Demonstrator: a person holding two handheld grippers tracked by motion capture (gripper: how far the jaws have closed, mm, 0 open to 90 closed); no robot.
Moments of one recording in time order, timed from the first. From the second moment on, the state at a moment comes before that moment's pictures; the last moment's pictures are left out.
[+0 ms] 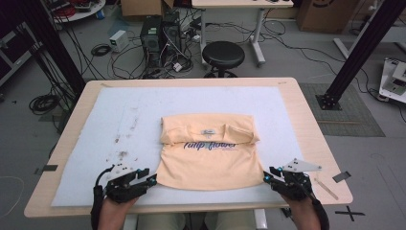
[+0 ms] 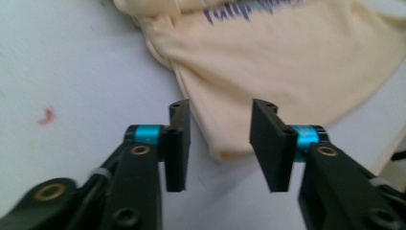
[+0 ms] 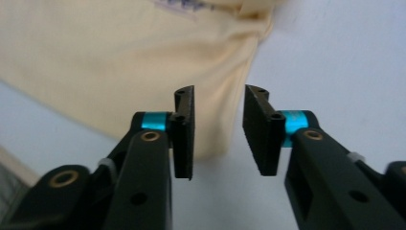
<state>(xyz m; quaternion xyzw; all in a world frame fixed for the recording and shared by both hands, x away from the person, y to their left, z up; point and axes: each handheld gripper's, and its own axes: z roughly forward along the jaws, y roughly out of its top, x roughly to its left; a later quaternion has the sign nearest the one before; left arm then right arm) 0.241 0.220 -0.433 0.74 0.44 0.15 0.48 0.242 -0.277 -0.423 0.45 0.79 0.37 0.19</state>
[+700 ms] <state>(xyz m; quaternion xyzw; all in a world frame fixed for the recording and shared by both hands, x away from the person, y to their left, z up) 0.329 0.243 -0.405 0.70 0.44 0.17 0.53 0.397 -0.212 -0.414 0.39 0.83 0.35 0.19</state>
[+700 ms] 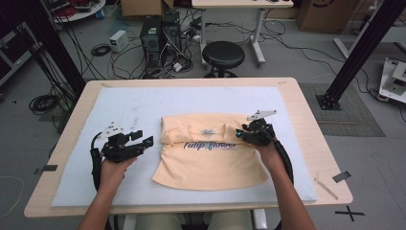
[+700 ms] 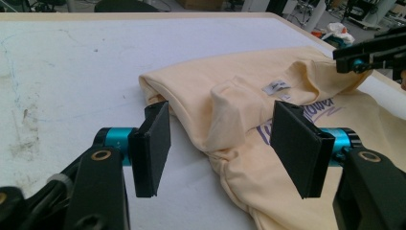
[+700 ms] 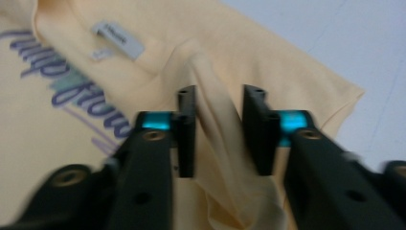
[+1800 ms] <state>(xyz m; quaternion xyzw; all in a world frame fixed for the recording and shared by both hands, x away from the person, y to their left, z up) 0.348 0.209 -0.451 0.75 0.45 0.09 0.47 0.307 -0.260 -0.433 0.43 0.79 0.38 0.20</state>
